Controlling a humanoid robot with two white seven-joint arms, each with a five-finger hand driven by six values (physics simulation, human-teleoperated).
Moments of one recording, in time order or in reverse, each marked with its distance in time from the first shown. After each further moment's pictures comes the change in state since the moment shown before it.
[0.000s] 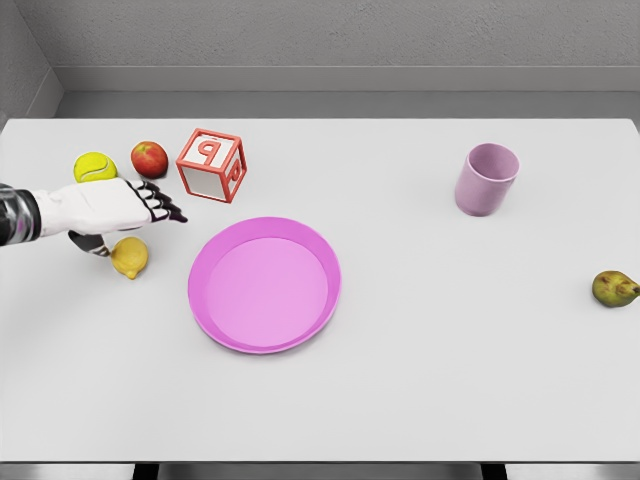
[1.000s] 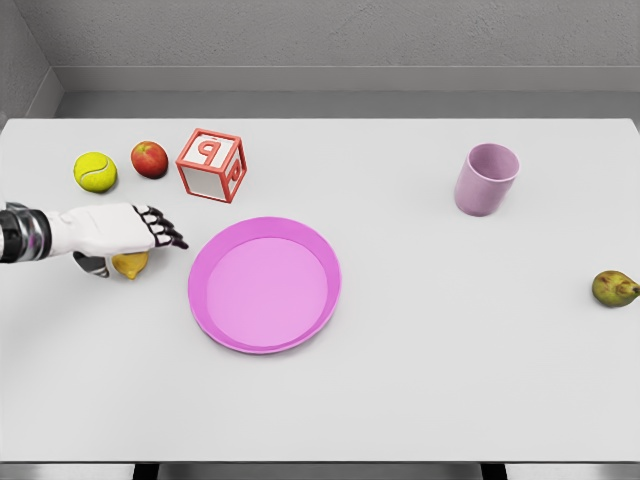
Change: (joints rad) left arm 0.005 0.021 -0.084 -0.002 -0.012 0.000 0.000; right arm 0.000 0.000 0.000 0.000 0.000 0.000 0.000
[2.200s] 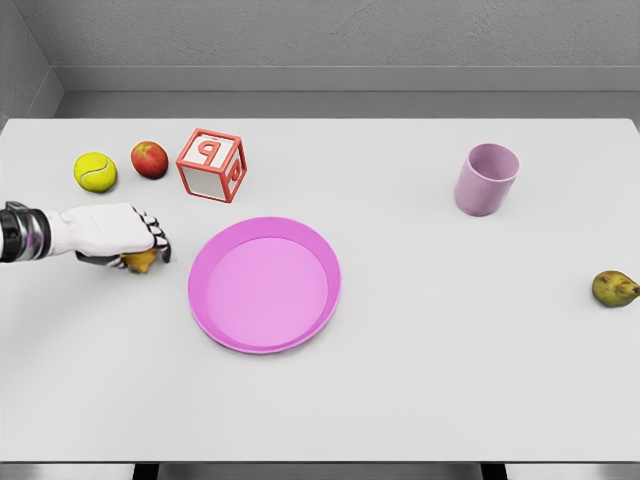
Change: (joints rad) left arm -0.011 0.005 -0.011 0.005 0.008 0.001 0.000; right arm 0.000 0.000 0.000 0.000 0.000 0.000 0.000
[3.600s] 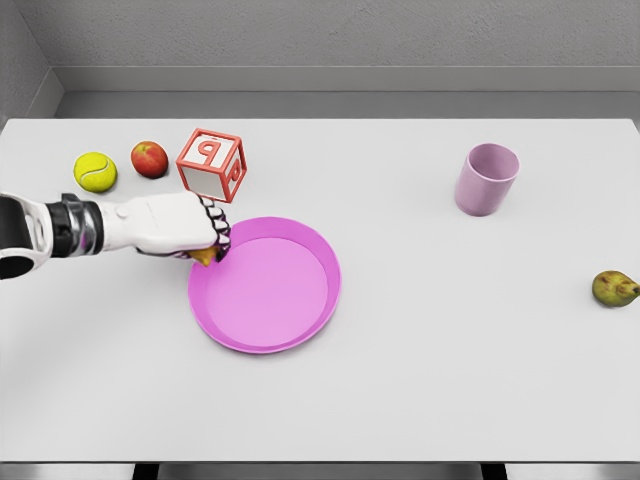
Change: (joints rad) left arm -0.014 -0.096 0.004 -0.182 0.007 -0.003 -0.001; right arm 0.000 0.000 0.000 0.000 0.000 0.000 0.000
